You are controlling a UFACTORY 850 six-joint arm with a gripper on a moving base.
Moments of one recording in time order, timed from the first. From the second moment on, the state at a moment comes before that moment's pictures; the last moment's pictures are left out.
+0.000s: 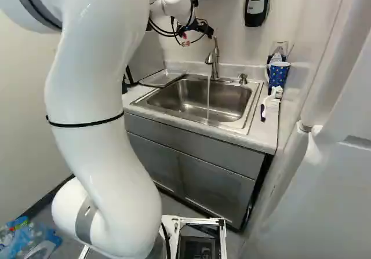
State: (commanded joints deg) arm -10.0 -16.2 -88.6 4.5 -8.5 0.0
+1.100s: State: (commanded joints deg) arm -5.6 -7.2 -78.6 4.5 -20.5 0.0
